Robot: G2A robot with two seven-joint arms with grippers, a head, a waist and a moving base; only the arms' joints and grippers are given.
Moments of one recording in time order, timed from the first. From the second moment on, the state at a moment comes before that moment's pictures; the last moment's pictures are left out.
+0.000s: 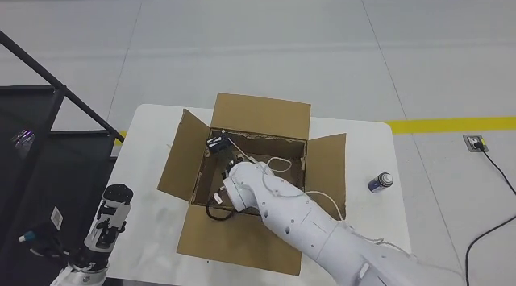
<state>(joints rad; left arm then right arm) 1.65 -1.16 -1.81 -1.75 0.30 -0.83 0.01 -0.32 -1.73 0.42 -0.84 -0.89 0.42 0.76</state>
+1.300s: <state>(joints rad) 1.65 -1.16 -1.81 -1.75 0.30 -0.83 0.01 -0.85 -1.48 0.81 -1.87 -1.56 0.53 0.94</state>
